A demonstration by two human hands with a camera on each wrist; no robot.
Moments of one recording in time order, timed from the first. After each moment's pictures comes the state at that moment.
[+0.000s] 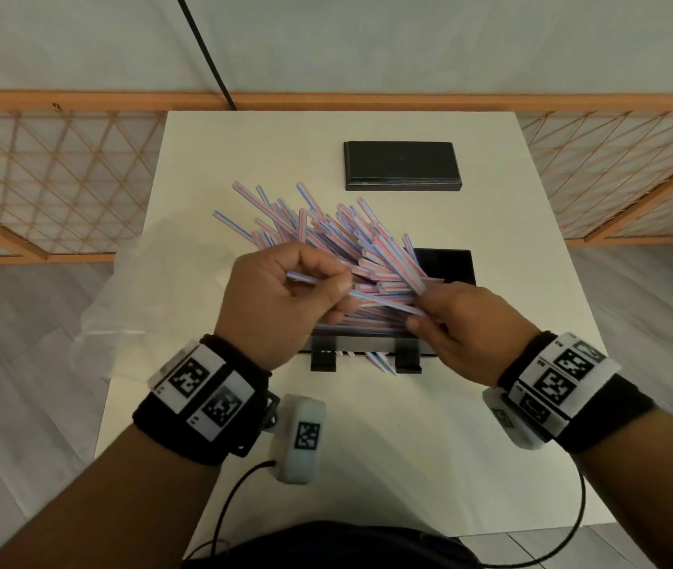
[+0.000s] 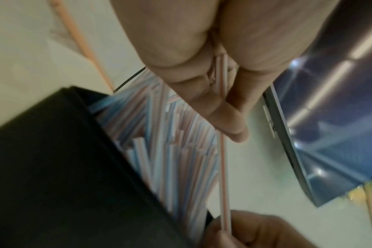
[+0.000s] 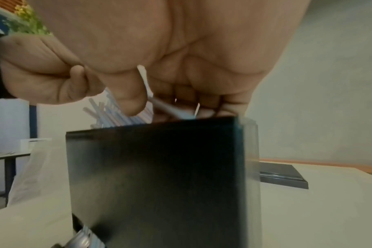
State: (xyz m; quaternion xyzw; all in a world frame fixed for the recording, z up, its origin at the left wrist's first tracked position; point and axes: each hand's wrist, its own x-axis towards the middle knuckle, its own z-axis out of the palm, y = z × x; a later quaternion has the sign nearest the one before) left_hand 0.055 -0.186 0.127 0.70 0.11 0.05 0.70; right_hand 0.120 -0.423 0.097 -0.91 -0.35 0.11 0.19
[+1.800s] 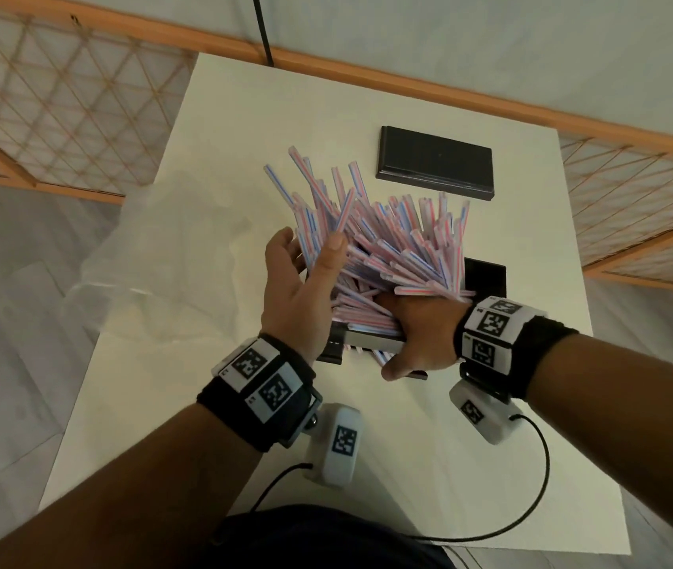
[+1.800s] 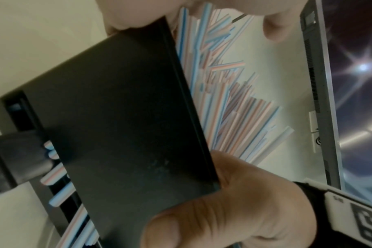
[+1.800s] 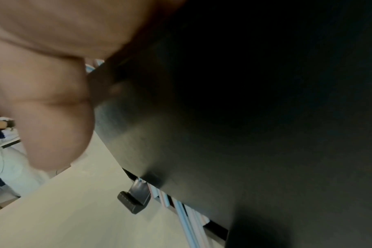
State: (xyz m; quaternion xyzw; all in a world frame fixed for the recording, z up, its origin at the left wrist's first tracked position) left_hand 0.064 -0.198 0.081 0.61 0.31 0.12 0.72; right_hand 0.151 -0.344 0.093 -0.85 -0.36 0.38 0.02
